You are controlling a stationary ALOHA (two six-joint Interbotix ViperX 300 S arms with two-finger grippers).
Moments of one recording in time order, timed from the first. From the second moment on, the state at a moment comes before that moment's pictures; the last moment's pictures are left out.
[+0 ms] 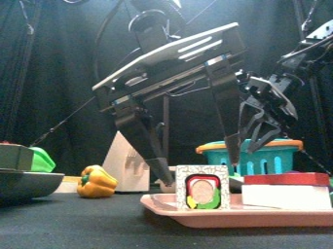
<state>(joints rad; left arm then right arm) -0.34 0.40 0.07 0.40 0.81 -1.80 -0.05 -0.36 0.97 -0.92 0.39 1.62</state>
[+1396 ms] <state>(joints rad) -0.12 -0.70 1.03 1.25 0.75 -1.80 0.02 -0.14 0.46 -0.97 0.58 1.62</state>
